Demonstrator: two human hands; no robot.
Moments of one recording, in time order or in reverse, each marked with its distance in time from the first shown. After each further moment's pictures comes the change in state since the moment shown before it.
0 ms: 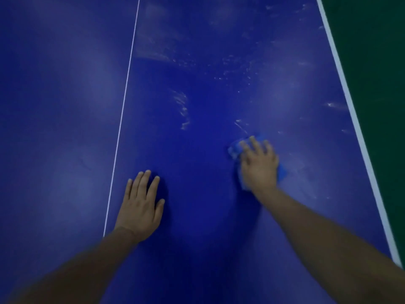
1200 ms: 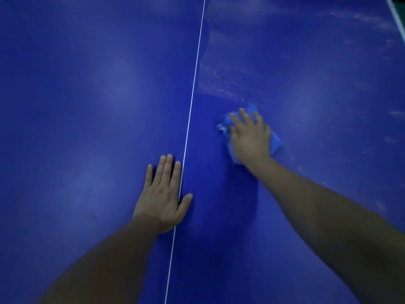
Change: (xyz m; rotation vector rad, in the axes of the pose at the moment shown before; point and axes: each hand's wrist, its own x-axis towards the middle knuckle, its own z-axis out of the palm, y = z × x) left_hand 0.157 -0.161 -0.036 0.091 -0.004 0.012; right_hand 0.227 -0.242 0.056 0.001 -0.107 -0.120
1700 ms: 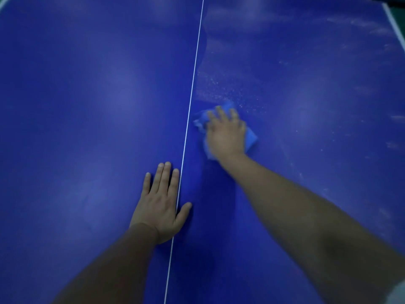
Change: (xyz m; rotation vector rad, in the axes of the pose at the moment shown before) left_hand 0.002 -0.002 0.002 0.018 0.003 -0.002; right_hand 0.032 -0.053 0.016 0.041 0.027 -0.035
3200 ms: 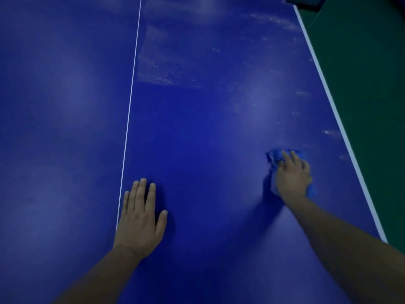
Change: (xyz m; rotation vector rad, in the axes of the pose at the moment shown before) left_hand -0.099 0.118 0.016 -0.199 0.069 -0.039; right_hand -0.241 0.297 -0.082 -0.036 0.099 0.607
